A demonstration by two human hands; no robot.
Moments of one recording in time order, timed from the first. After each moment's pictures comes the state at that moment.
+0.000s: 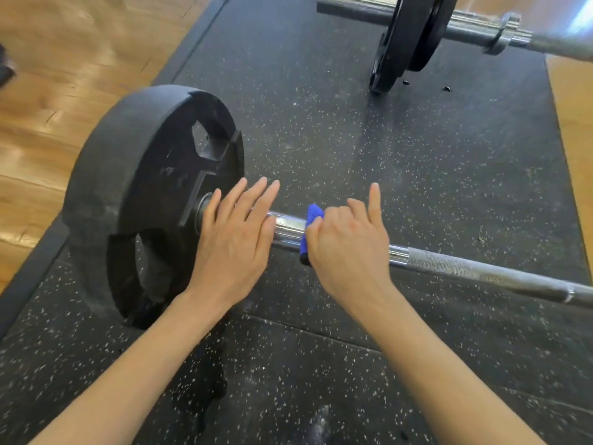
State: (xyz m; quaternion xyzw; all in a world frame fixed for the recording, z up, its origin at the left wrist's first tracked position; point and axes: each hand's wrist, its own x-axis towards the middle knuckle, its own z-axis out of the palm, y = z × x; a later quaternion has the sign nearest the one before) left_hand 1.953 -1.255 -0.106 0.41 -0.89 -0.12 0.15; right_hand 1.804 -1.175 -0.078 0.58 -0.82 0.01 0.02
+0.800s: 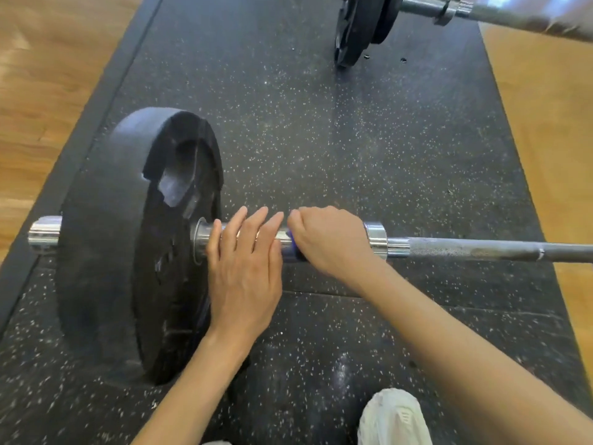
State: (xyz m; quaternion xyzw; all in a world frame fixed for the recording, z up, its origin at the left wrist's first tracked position) left_hand 1.995 -1.195 -0.123 0.40 -0.88 -0.13 0.21; right_hand 1.855 -1.161 -0.060 0.57 -0.80 -0.04 -0.17
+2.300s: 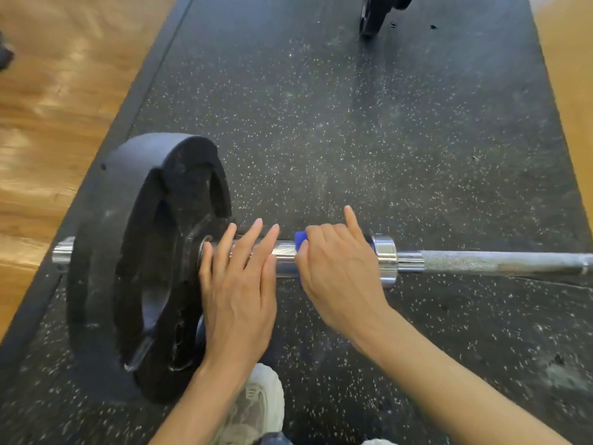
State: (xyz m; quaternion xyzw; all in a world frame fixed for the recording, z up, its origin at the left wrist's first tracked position) left_hand 2.059 -1.099 -0.101 0.47 -0.85 -0.16 0.16; right_hand 1.920 -1.055 -0.090 0.59 -0.80 0.11 0.06
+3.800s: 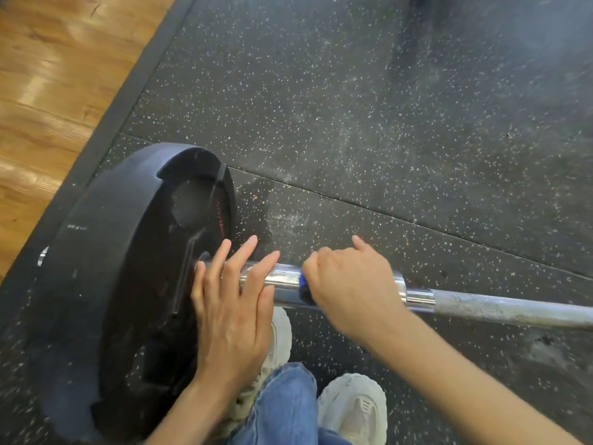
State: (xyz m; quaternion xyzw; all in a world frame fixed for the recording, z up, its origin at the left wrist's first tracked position) left_hand 2.119 -0.993 -0.107 0.51 -0.82 -0.18 0.17; right_hand 1.948 -0.986 -0.056 0.70 -0.67 -0.14 -0.19
